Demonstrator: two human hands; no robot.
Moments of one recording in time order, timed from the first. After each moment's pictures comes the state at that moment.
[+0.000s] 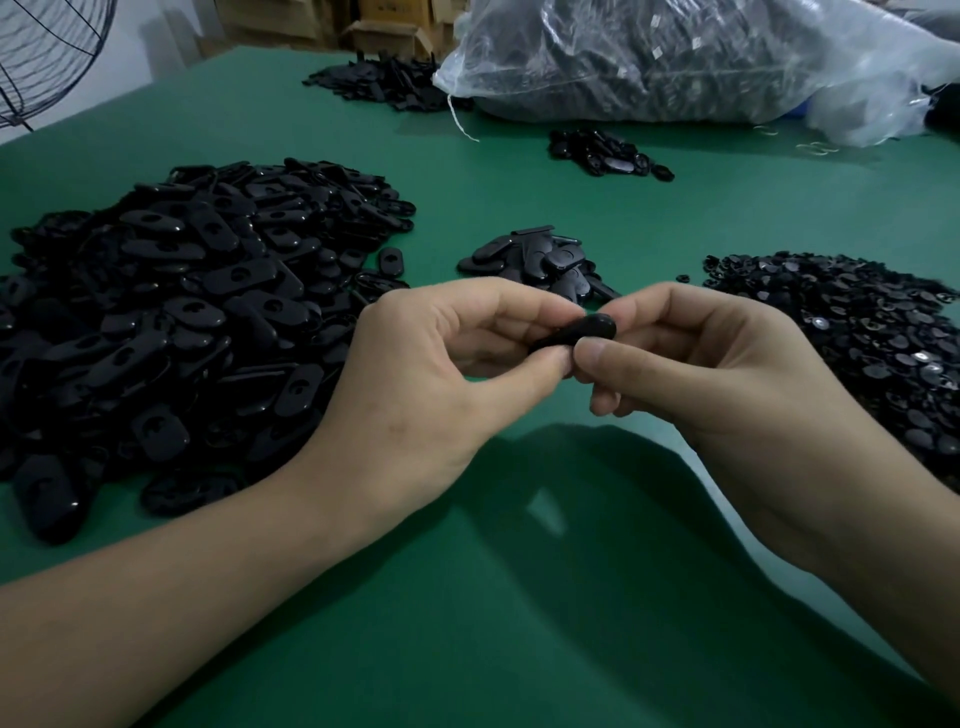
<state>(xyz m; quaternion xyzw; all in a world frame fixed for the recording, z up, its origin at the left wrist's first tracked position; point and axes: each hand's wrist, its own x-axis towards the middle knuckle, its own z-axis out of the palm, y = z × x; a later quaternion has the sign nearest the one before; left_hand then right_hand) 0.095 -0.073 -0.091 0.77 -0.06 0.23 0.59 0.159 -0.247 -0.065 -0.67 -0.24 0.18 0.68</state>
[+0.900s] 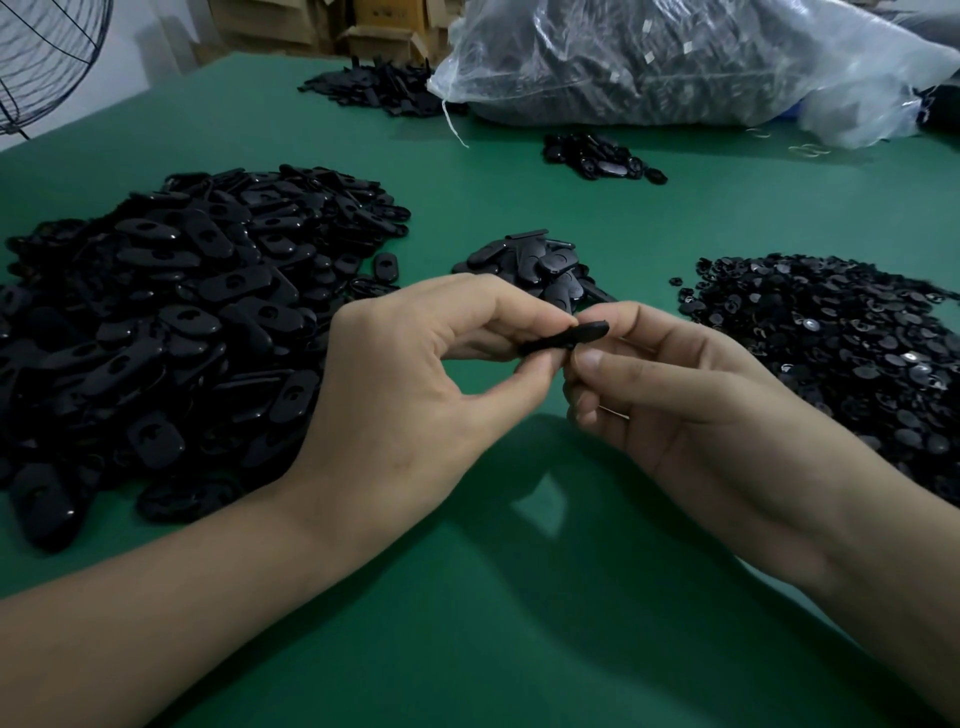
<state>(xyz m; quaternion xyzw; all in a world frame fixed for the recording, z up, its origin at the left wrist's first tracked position) 0.089 -0.077 -0.085 0.83 -0.07 0.36 0.43 0.161 -0.244 -0.076 -0.52 -0.20 0.32 0.77</state>
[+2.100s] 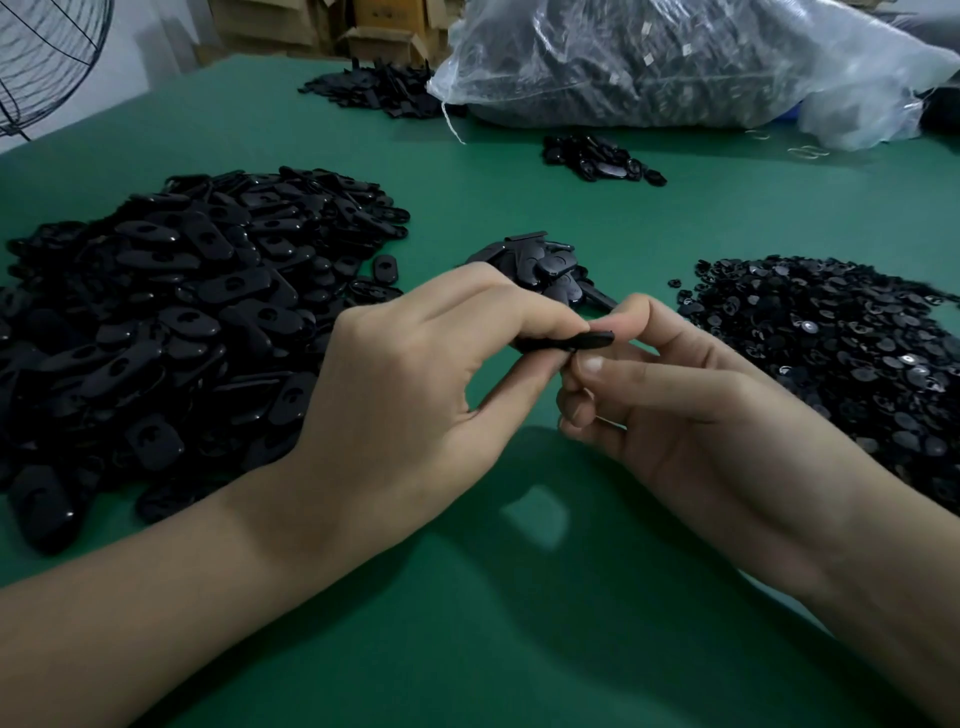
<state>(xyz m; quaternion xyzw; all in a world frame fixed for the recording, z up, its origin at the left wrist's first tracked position) 0.090 -0.067 -0.085 0.86 -0.15 0.43 0.23 0.159 -0.246 -0.075 -0.50 -0.21 0.33 0.77</state>
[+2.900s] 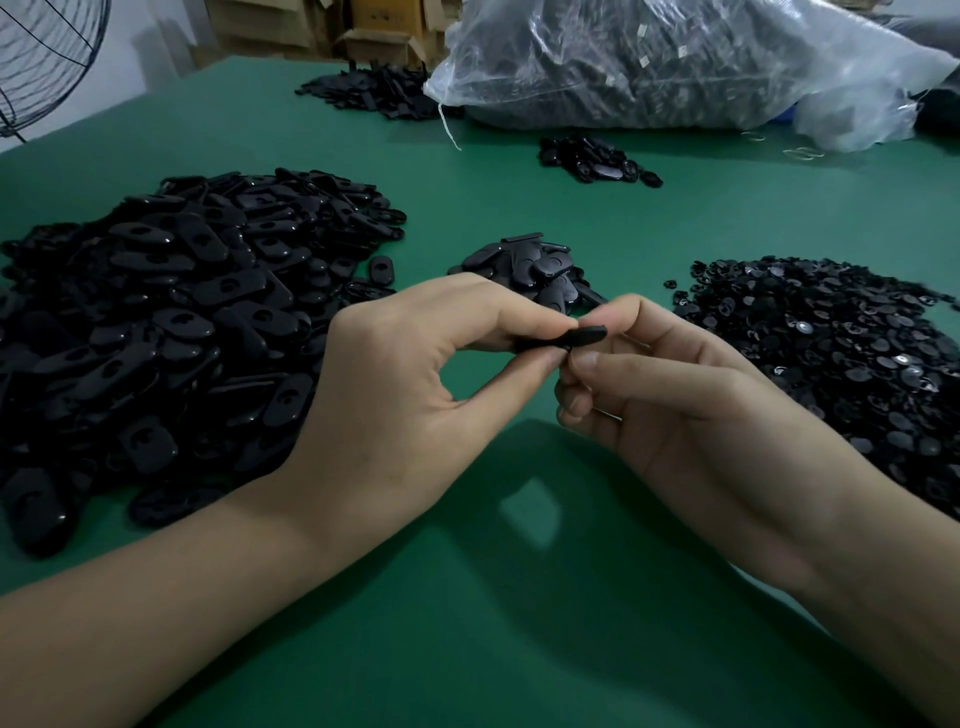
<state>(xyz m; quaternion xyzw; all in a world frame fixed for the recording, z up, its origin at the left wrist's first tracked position) 0.092 -0.070 -0.086 0.84 -0.13 0.38 0.35 0.162 -0.244 -0.077 -0.51 -0.21 0.31 0.77</state>
